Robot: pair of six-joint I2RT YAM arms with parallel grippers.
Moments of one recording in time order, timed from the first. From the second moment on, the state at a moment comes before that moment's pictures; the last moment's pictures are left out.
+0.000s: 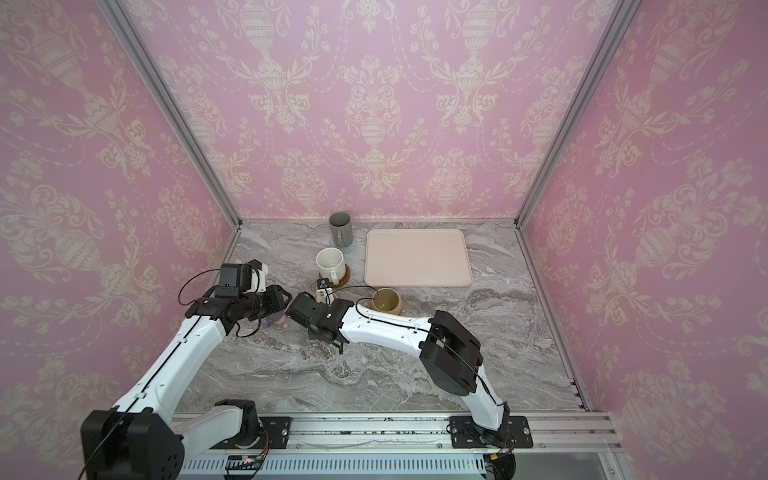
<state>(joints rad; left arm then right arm) -0.04 1.13 0.86 -0.64 0.25 -0.44 1.12 2.02 1.68 -0.72 0.41 0.84</state>
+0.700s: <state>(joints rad) -0.04 1.23 1.03 -0.70 0.23 -0.42 0.81 1.54 1.32 -0.61 0.43 0.65</state>
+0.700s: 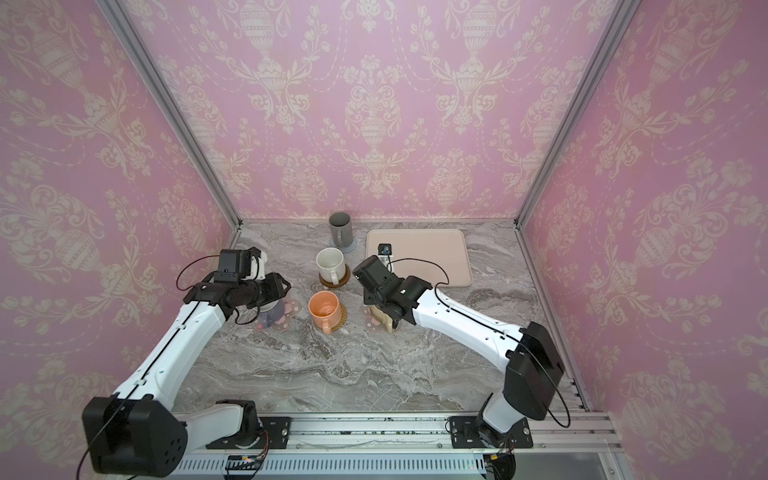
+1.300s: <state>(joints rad) 0.04 1.52 1.13 -0.38 0.23 -0.30 0.16 1.42 1.07 -0.37 0.01 0.30</state>
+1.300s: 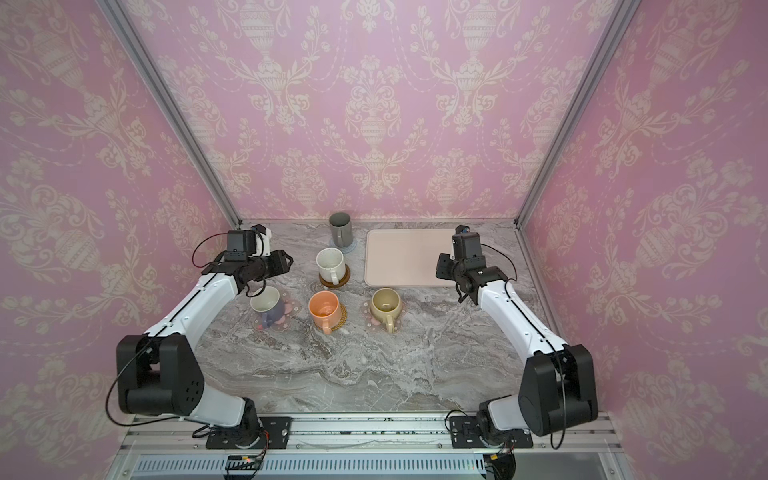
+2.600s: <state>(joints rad) 0.15 1.63 0.84 0.11 0.22 -0.09 -0.12 1.46 0.67 0.28 -0.15 0.21</state>
